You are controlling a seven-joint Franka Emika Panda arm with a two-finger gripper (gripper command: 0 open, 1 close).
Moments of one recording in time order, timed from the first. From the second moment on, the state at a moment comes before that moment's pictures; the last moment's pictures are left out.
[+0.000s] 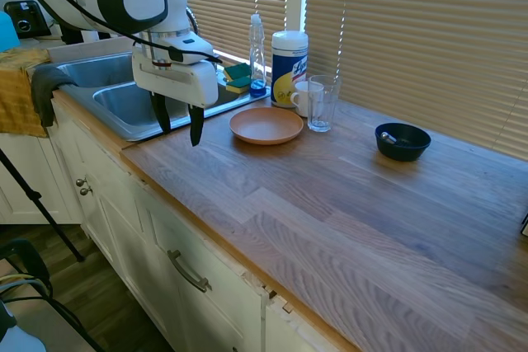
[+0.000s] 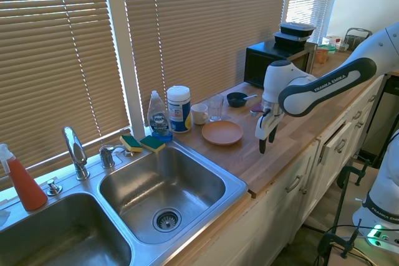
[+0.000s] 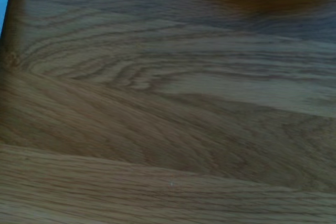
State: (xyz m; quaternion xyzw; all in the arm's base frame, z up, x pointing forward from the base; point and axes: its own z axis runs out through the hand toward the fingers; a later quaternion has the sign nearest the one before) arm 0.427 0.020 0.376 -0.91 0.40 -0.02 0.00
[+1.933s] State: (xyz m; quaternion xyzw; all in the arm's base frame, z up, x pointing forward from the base) arm 0.638 -0.155 0.321 -0.88 0.45 -0.01 0.15
